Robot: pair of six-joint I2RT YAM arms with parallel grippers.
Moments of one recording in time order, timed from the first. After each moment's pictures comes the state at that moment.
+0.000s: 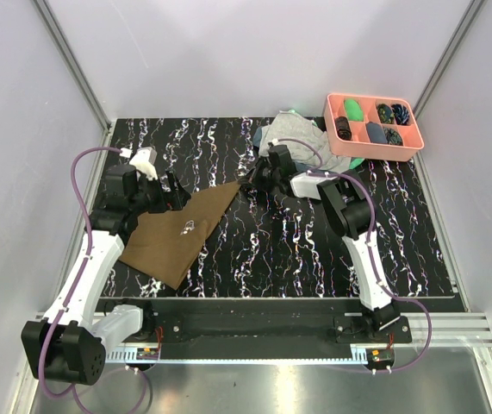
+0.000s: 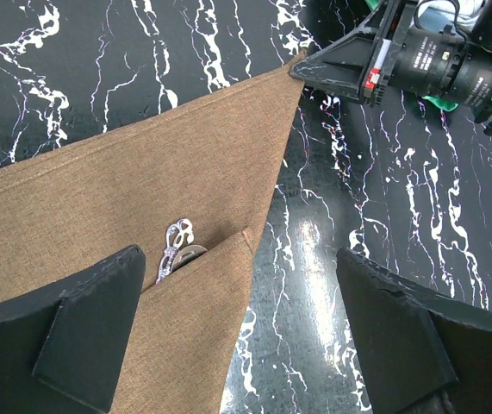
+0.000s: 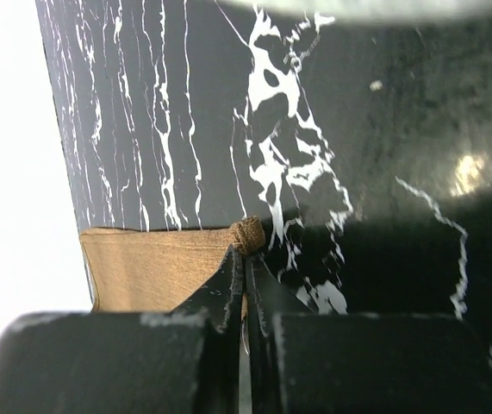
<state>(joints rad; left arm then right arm) -0.10 1.02 0.87 -0.43 0.28 -0.26 0.48 2.37 1.56 0.25 -0.37 0.95</state>
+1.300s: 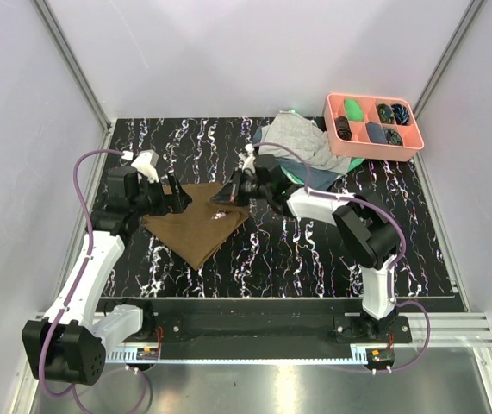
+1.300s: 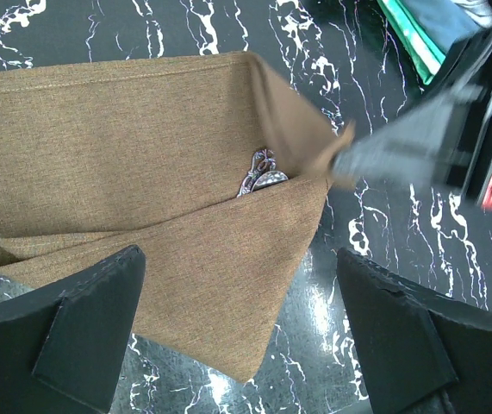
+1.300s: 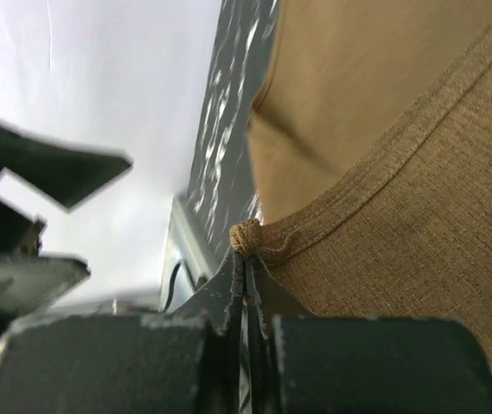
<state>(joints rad) -0.10 1.02 0.86 -0.45 0.30 -0.26 0.67 1.98 1.26 0.36 -0.53 0.98</state>
